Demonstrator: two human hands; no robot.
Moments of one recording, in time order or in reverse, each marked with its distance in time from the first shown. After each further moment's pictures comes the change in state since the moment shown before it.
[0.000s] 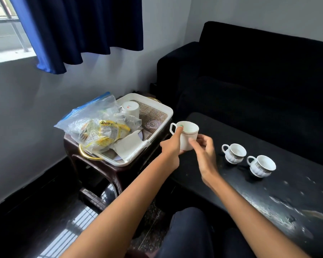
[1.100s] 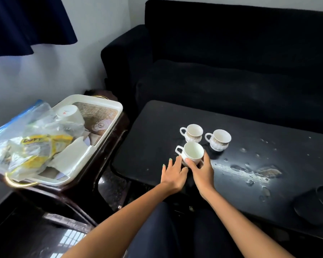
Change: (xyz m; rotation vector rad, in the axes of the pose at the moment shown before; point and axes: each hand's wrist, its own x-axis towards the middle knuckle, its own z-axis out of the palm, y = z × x) left_hand 0.029 -0.162 0.061 1.274 -0.505 0.337; right_hand -0.012 0.094 -0.126 -0.141 0.271 0.198
